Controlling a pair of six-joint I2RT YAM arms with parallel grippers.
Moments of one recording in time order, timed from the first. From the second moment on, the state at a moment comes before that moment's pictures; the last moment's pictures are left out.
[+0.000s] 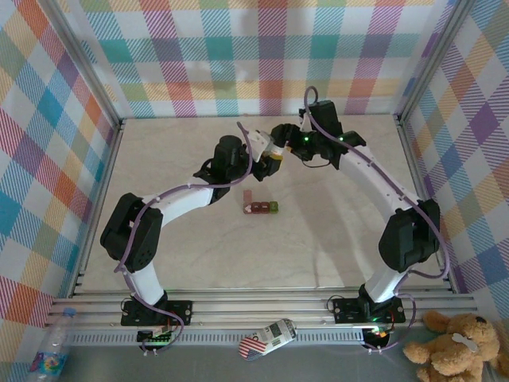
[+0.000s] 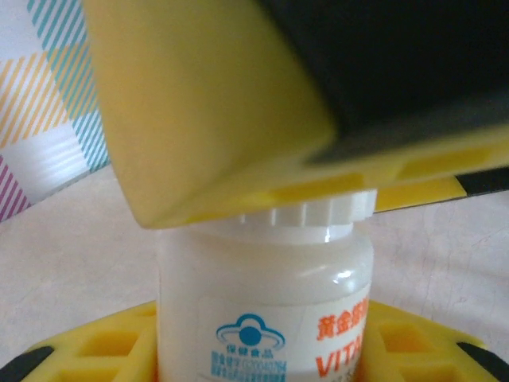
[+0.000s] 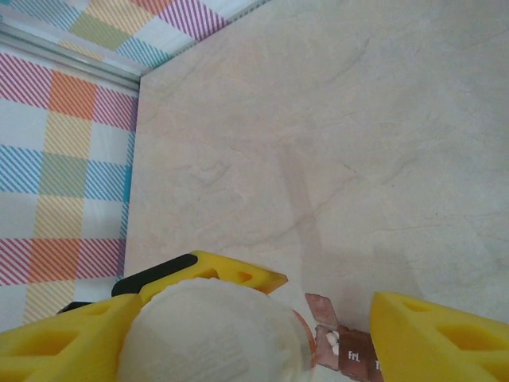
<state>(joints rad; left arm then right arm) -0.58 1.76 1.19 0.32 0.34 0.05 0.42 1.67 1.55 -0.53 -0.36 0.72</state>
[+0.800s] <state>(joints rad) -0.49 1.76 1.23 0.26 0.73 0.03 0.35 1.69 1.82 -0.82 -0.59 0.15</state>
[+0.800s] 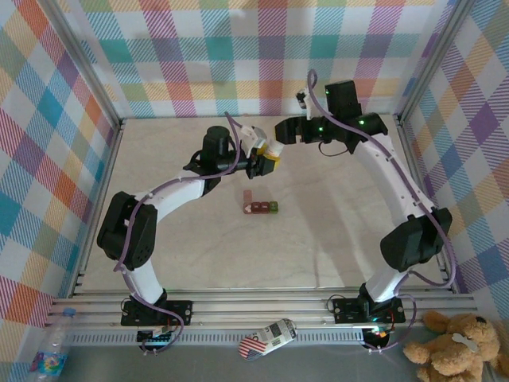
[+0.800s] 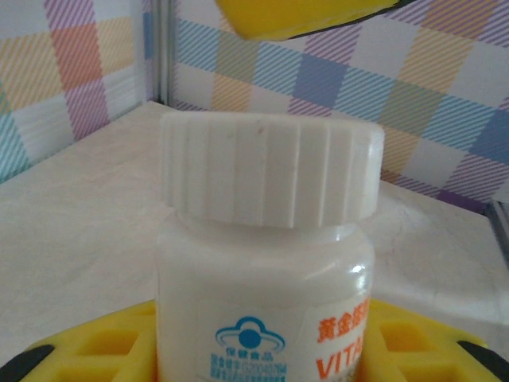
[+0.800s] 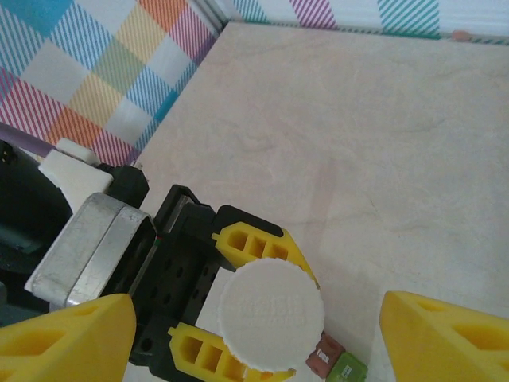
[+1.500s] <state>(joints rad) -0.49 1.76 1.24 0.23 0.78 0.03 0.35 1.75 1.83 -0.89 -0.66 0.11</state>
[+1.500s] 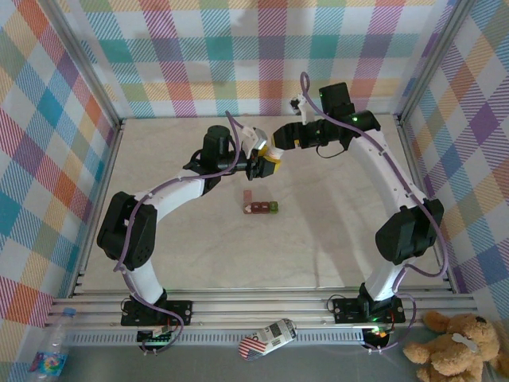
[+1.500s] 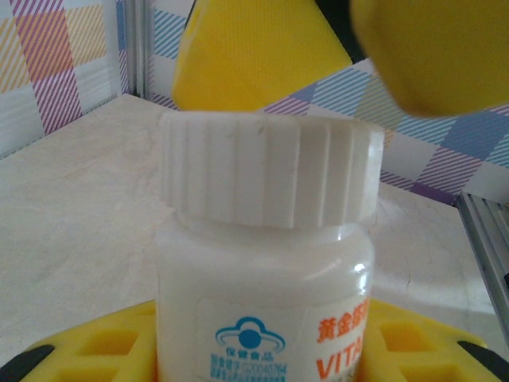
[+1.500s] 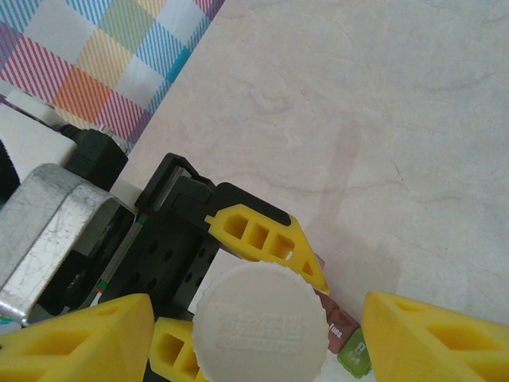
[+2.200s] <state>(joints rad) -0.49 1.76 1.26 0.18 0.72 0.02 0.36 1.75 1.73 -0.76 -0.68 0.23</state>
